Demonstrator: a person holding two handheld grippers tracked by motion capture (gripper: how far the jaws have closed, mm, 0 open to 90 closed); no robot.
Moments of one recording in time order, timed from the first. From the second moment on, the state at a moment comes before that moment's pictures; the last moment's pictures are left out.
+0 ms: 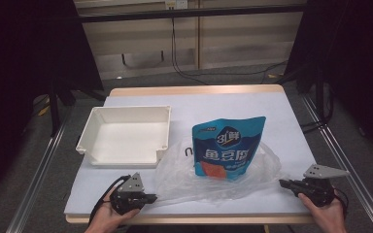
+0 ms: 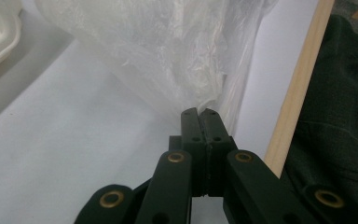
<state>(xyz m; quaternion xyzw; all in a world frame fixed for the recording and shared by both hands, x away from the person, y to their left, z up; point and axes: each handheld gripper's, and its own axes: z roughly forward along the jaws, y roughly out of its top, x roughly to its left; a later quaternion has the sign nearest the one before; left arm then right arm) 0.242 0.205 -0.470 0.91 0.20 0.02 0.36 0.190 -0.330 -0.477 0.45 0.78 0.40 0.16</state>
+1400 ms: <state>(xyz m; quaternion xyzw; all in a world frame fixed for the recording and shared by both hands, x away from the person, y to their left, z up) 0.228 0.205 -0.408 0.85 0.20 0.07 0.49 0.171 -0.318 -0.411 0.39 0.74 0.50 0.21</state>
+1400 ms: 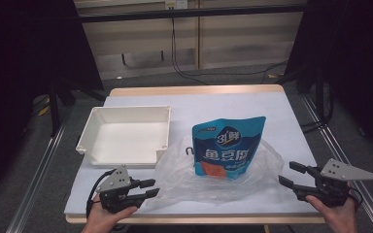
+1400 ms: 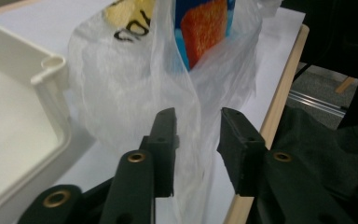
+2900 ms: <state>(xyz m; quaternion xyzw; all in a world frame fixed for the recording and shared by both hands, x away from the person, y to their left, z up) 0.301 0.091 -0.463 0.92 0.17 0.04 0.35 0.264 -0.261 -0.447 0.37 0.83 0.39 0.15</state>
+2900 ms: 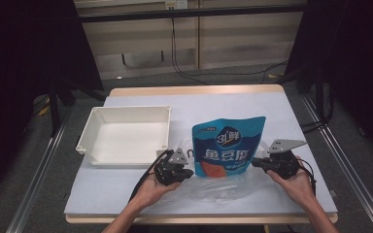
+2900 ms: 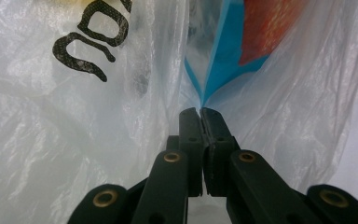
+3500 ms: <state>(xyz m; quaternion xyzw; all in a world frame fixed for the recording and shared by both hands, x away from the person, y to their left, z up) 0.296 0.093 -0.468 0.93 0.16 0.07 0.32 0.264 -0.257 -0.475 0.37 0.86 0.32 0.15</state>
